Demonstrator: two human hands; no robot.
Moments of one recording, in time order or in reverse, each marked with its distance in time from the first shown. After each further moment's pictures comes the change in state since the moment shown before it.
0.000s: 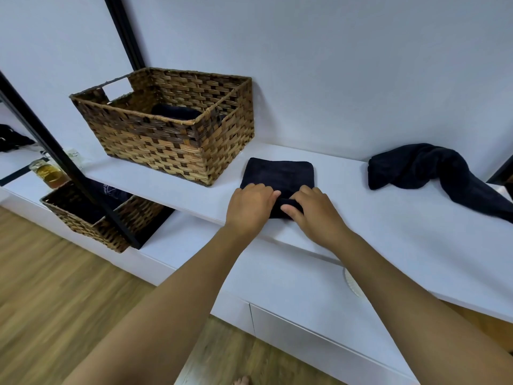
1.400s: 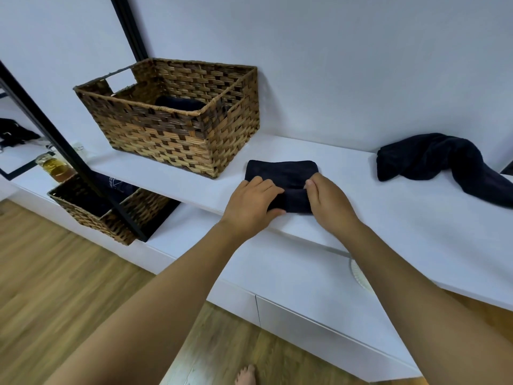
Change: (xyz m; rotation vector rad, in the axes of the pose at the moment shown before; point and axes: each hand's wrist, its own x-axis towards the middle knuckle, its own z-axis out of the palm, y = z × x) left_hand -0.016 -0.025 -0.003 -0.083 0.093 0.335; right_hand 0.003 0.005 -0.005 0.200 0.160 0.172
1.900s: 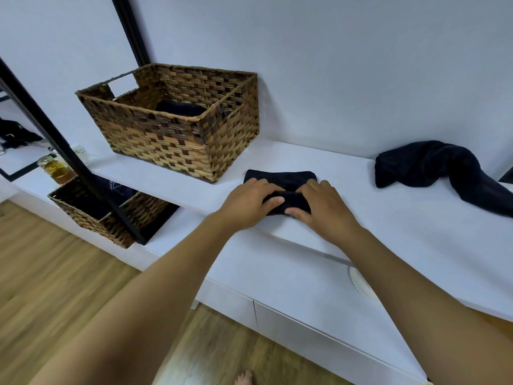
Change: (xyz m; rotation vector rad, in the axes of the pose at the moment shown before) left_hand 0.019 -0.011 -0.008 -0.266 -0.235 -0.167; right_hand 0.001 0.005 0.003 -0.273 -0.121 -0.273
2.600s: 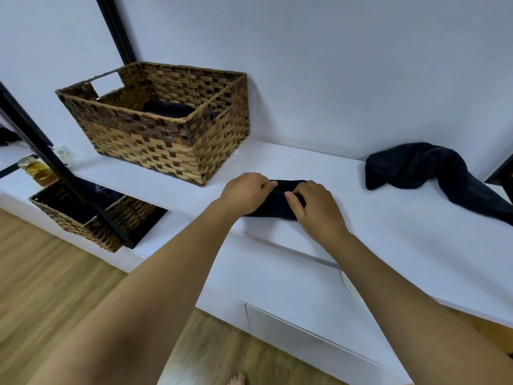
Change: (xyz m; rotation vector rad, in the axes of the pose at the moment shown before) left_hand 0.043 0.015 -0.004 0.025 -0.067 -0.255; right_hand 0.003 0.003 0.007 0.147 0.157 0.178
